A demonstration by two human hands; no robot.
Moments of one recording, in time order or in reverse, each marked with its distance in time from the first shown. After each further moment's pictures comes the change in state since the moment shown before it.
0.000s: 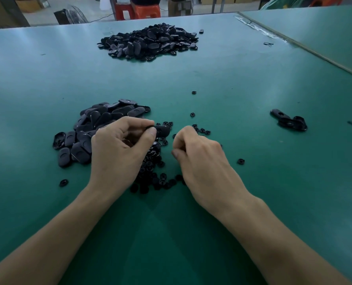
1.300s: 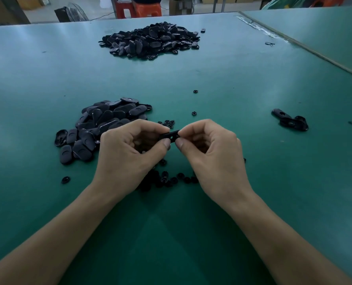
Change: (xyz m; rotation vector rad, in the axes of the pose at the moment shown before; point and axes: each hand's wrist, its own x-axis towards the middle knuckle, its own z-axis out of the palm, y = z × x) left_hand -0.008 0.006 -0.001 -0.162 -0.170 0.034; right_hand 0.005 0.005 0.002 0.516 0.269 0.085
